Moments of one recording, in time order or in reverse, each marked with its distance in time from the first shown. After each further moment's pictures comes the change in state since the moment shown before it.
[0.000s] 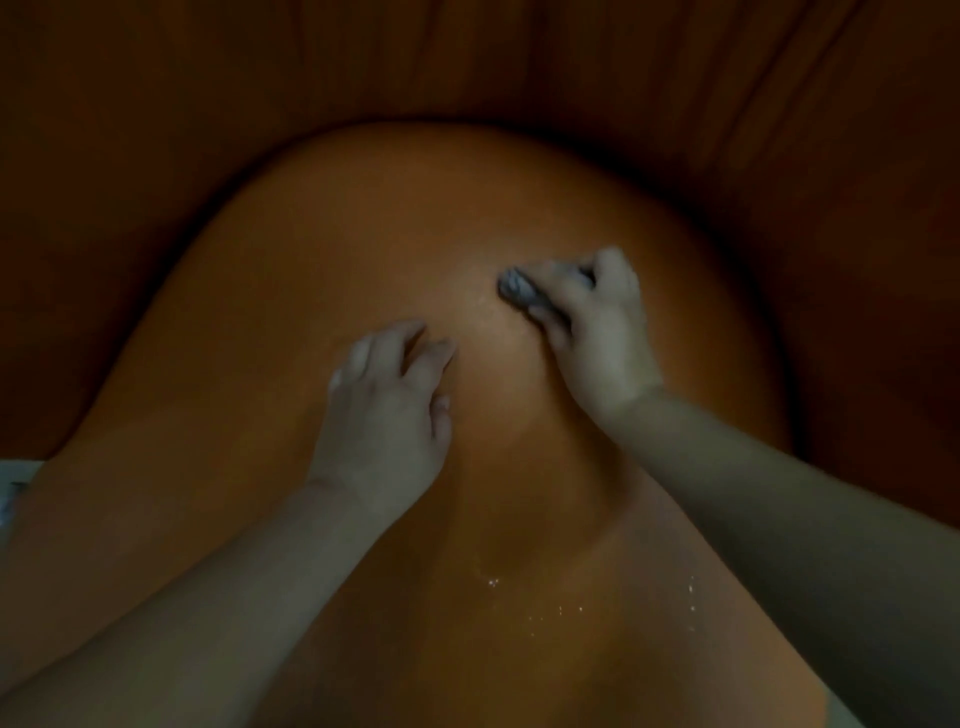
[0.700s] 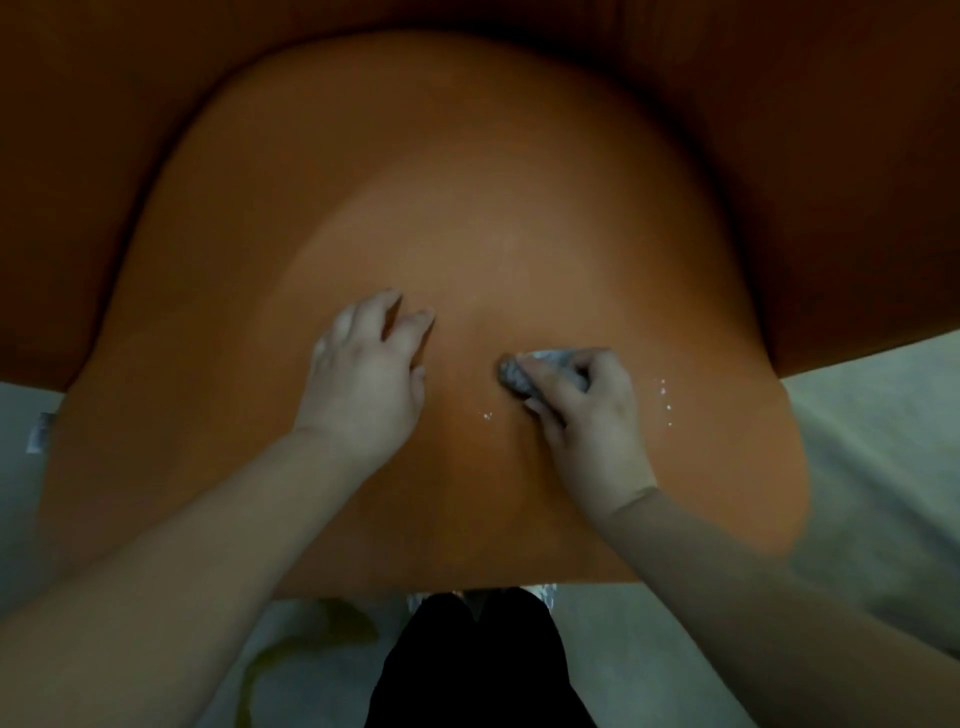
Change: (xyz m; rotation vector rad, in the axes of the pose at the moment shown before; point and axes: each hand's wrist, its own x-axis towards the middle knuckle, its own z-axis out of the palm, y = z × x) left_hand -0.077 -0.006 0.007 0.136 -0.156 0.146; right_hand -0.215 -0.035 0.009 0.023 0.093 0.148
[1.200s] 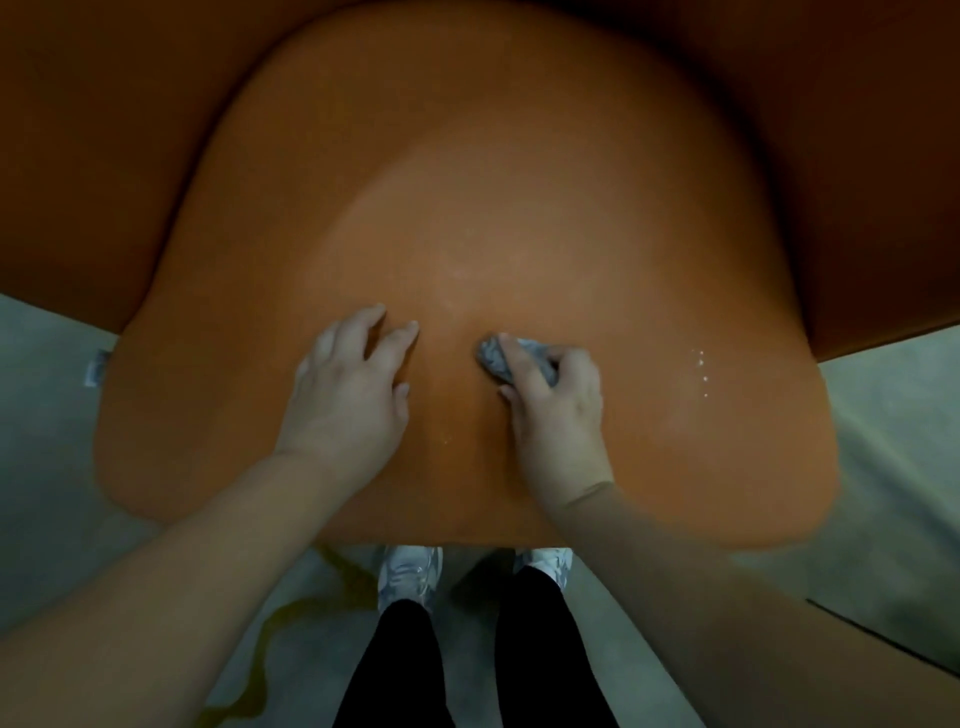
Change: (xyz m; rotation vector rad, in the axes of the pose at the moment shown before) left_hand -0.062 -0.033 0.005 -0.035 -0.030 -0.099; right_hand -0.027 -0.052 0.041 -0.024 0.016 0.000
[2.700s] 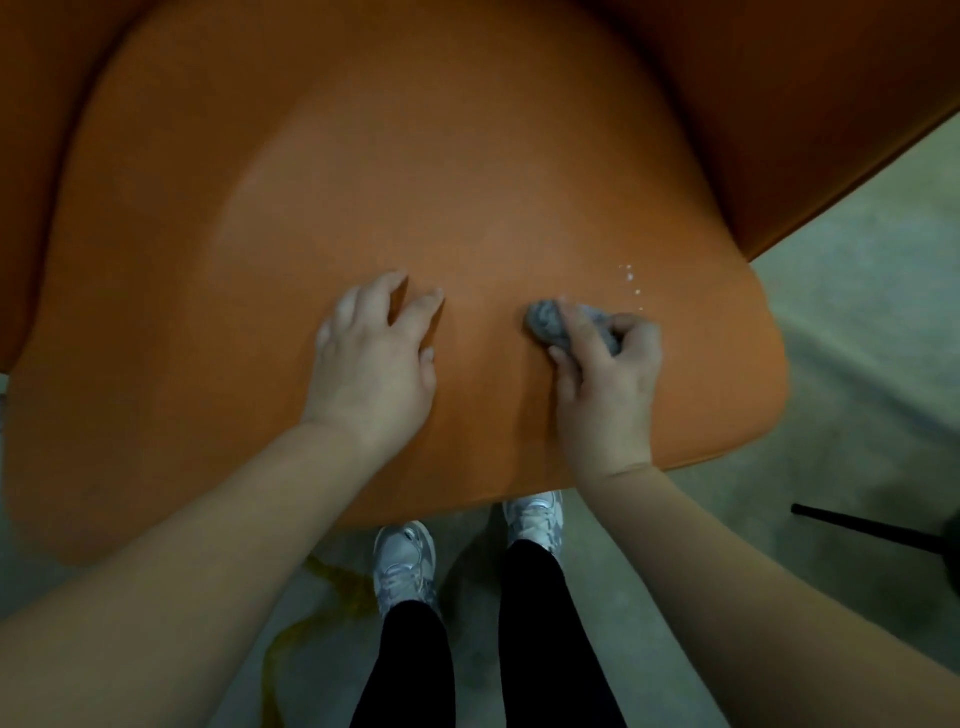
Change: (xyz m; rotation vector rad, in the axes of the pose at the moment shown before) left_hand 0.006 0.062 0.021 0.000 0.004 0.199; right_hand -0.043 0.045 -0.032 -0.017 0.297 0.315
